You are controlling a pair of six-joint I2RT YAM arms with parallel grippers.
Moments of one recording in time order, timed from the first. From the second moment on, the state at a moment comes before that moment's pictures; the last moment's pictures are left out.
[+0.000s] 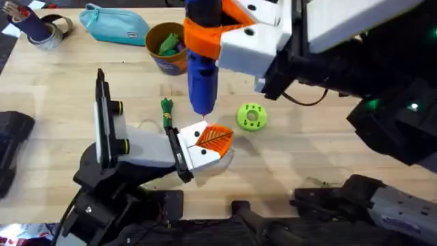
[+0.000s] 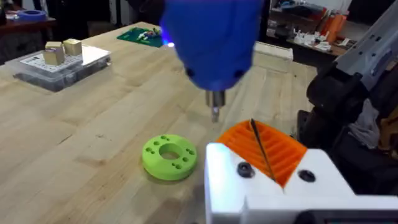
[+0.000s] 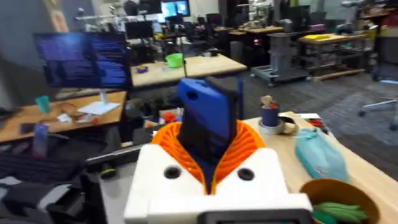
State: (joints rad) left arm -0.46 0.00 0.01 -0.06 0.74 -0.11; right arm 0.72 1.04 0.74 0.54 -0.59 0.22
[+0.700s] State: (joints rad) left arm -0.46 0.00 0.01 -0.06 0.74 -0.11; right arm 0.71 1.13 0.74 0.66 -0.73 0.32
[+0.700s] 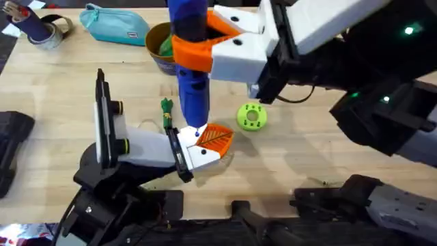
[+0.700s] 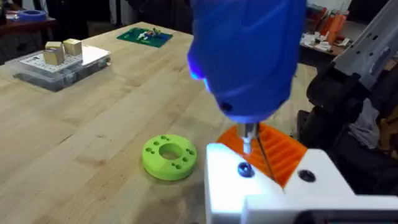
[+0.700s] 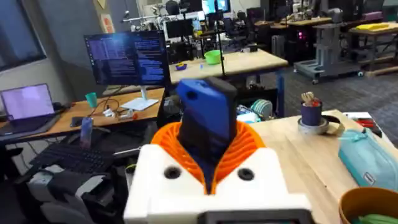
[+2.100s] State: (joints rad) left arm -0.46 0.00 0.01 -0.06 0.74 -0.12; right arm 0.72 1.16 0.74 0.64 -0.74 0.33
